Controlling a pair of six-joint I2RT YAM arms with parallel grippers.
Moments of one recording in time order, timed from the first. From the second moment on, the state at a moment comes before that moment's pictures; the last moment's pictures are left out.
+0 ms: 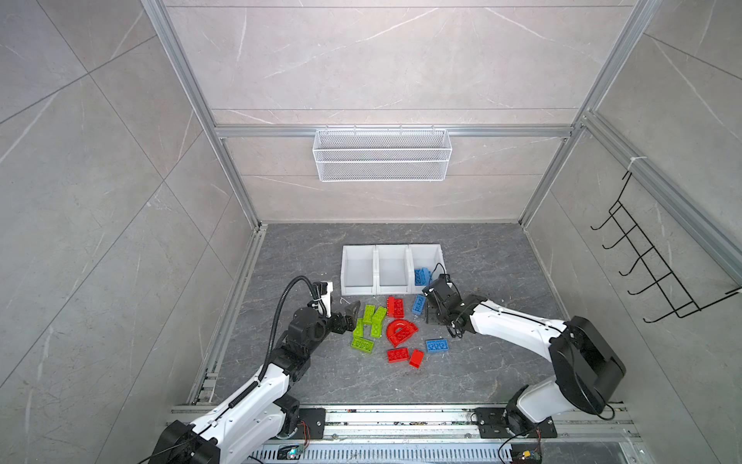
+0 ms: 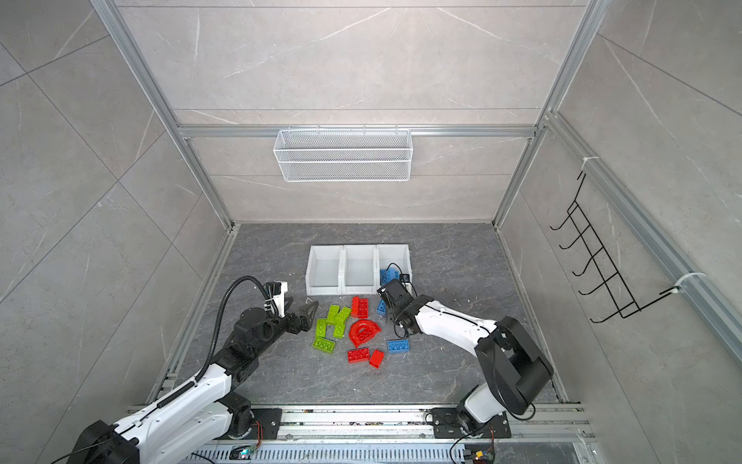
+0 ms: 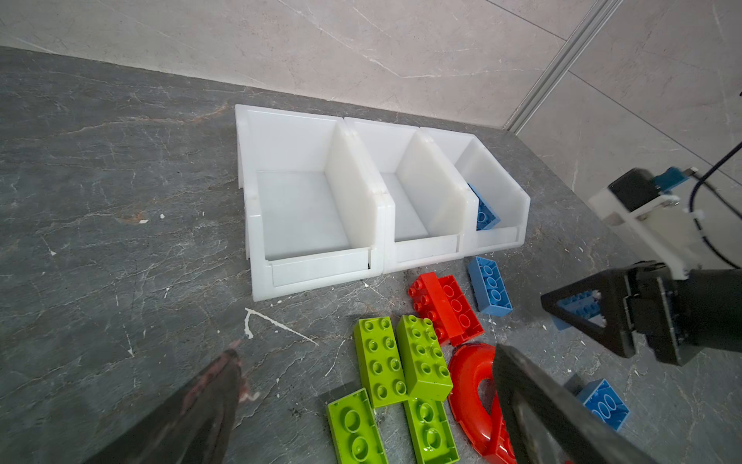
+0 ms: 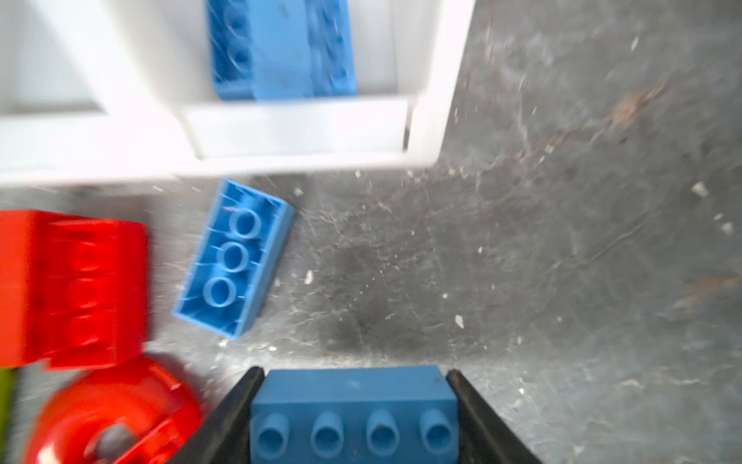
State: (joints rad) left arm -0.48 0.87 0.28 0.29 0.06 -0.32; right arm 0.67 1.52 0.89 -0.47 0.33 0.61
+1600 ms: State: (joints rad) left arm -0.48 0.88 0.28 0.29 0.04 -0.32; right arm 0.44 1.99 1.51 -0.47 0.17 0.34
